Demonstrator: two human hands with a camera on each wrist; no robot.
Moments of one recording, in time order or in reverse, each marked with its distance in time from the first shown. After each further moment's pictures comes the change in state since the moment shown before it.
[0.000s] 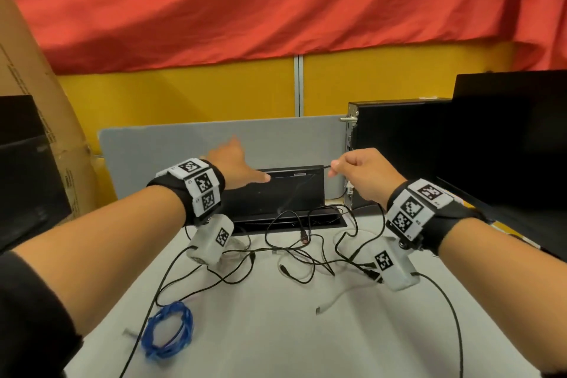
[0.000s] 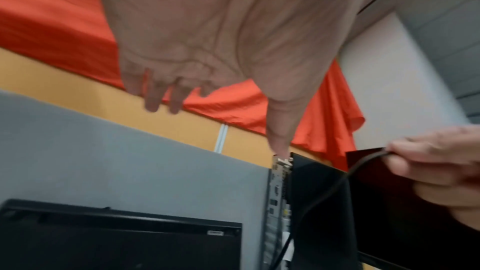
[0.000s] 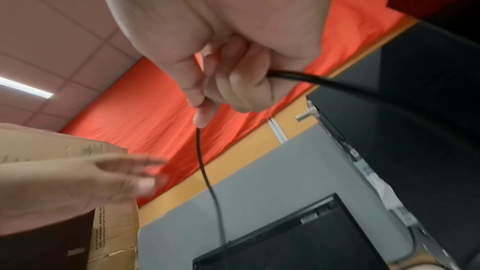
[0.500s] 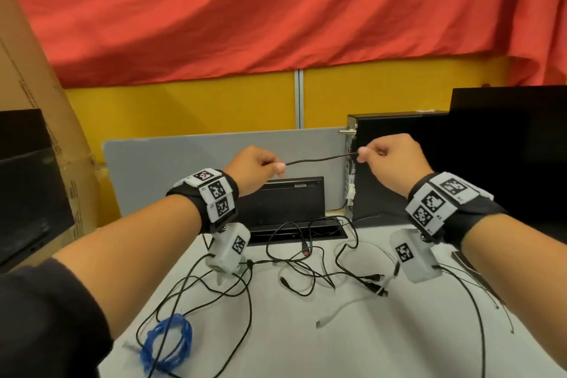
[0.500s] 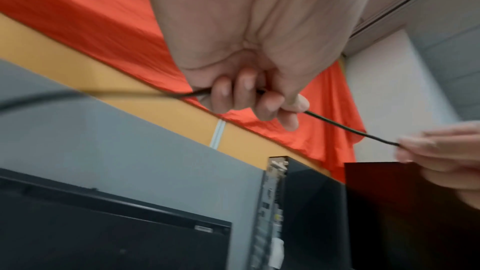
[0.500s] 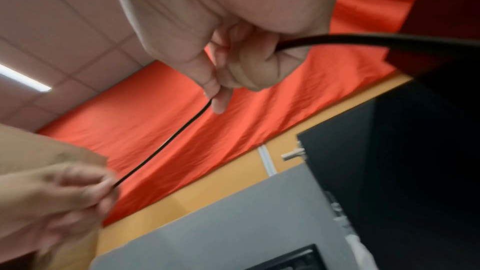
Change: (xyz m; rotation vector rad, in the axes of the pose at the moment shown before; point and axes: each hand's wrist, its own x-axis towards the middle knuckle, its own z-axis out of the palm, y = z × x) left_hand 0.002 0.019 0.004 -0.428 0.045 0.360; right_hand 0.015 0.000 -0.043 -0.206 0.301 -0.052
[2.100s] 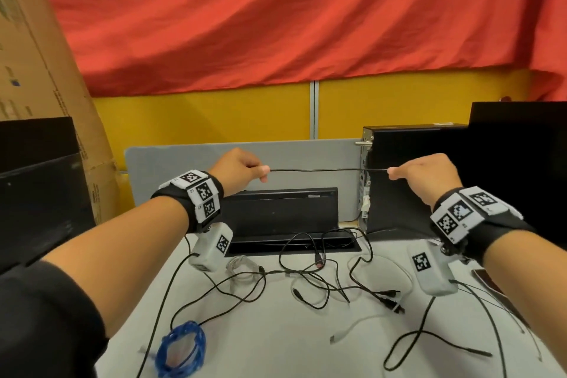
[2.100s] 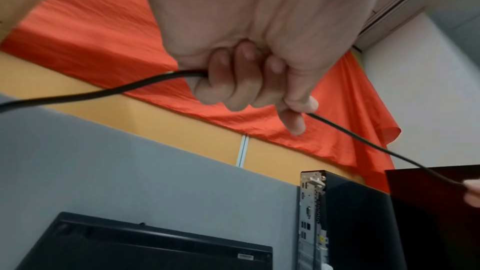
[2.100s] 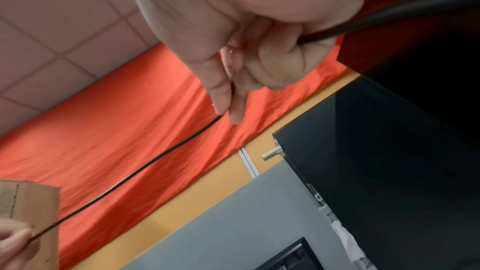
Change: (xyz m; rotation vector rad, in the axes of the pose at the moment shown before) left_hand -0.001 -0.036 -0.043 0.017 0.070 -0.089; right_hand 0.017 0.020 -0.002 0.106 0.104 0.407
